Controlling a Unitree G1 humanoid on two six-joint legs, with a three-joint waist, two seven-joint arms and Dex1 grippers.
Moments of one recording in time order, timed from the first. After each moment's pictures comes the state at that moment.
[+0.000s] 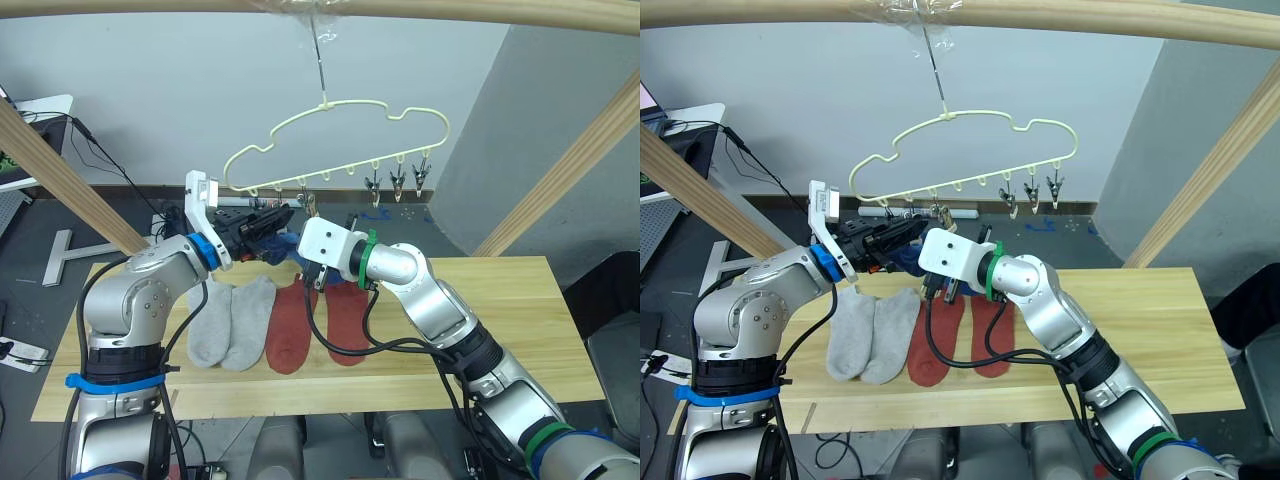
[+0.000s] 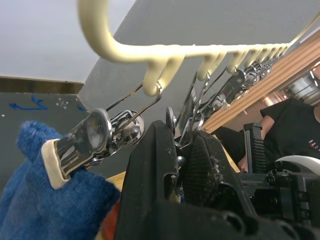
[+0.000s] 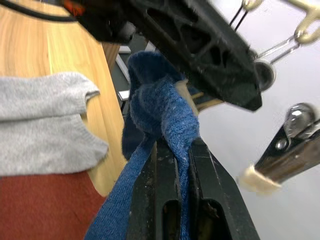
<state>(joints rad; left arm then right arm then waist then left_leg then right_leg) -0.50 0.53 0.19 -0.11 -0.69 0.80 -0.64 -0.70 -0.15 0.48 -0.03 -0.25 0.35 0.63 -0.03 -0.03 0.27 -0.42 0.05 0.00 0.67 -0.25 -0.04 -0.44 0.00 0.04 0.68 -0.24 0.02</state>
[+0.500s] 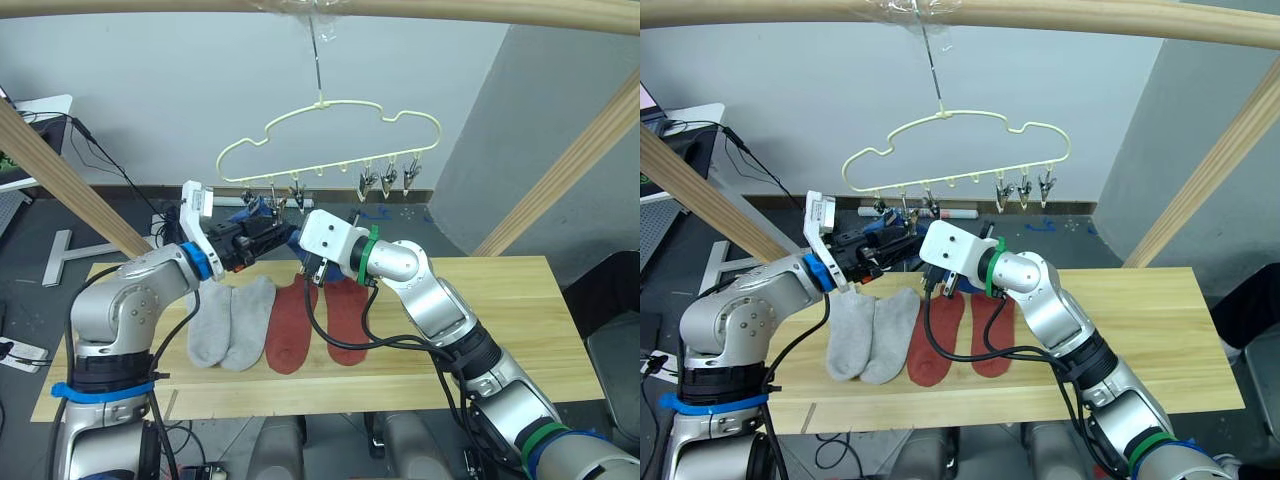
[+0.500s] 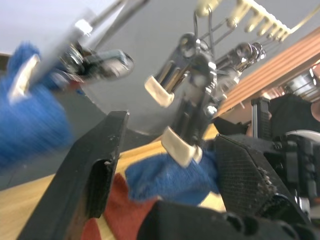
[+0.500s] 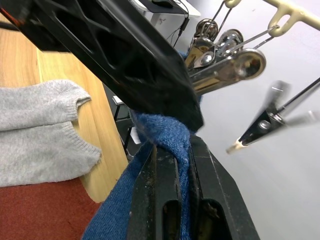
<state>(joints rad) -0.45 0.58 0.21 -0.15 -0.74 0.87 -0.67 -0.70 -0.13 0.46 -0.03 -0.25 0.36 0.62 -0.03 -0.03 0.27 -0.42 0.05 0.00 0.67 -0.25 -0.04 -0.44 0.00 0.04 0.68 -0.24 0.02</state>
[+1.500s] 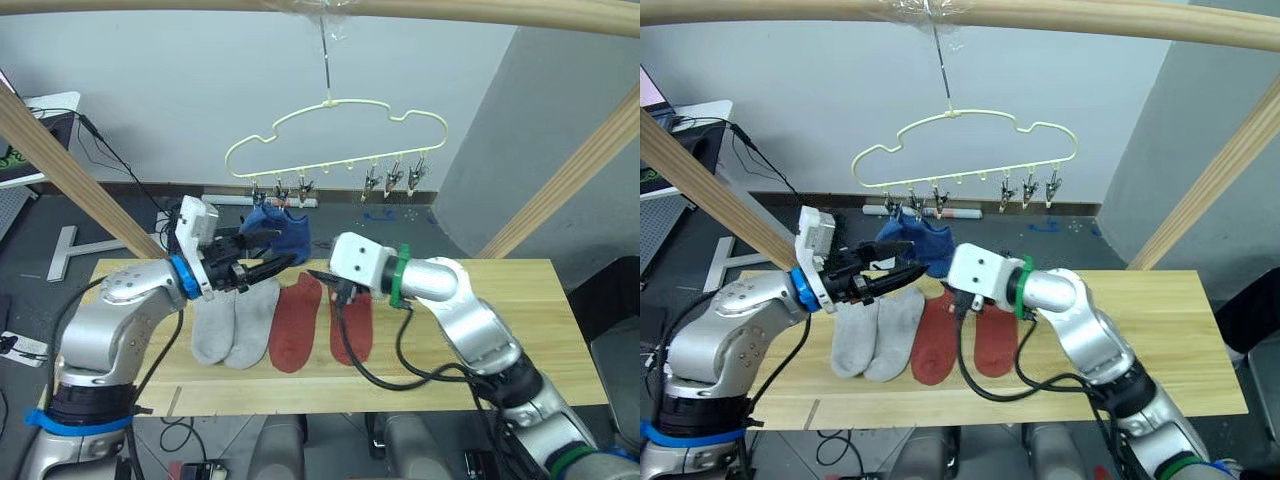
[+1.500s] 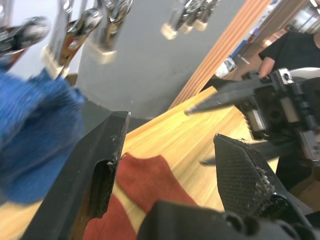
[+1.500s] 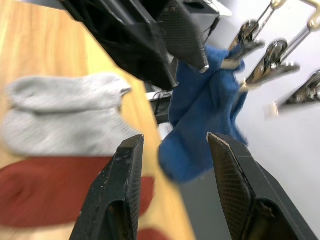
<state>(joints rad) -0.28 0.64 0.10 -0.27 -0.56 0.53 -0.84 -0.51 -0.36 0.39 -0.39 -0.13 0.48 0.79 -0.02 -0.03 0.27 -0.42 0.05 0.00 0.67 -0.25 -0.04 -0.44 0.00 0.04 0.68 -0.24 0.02</state>
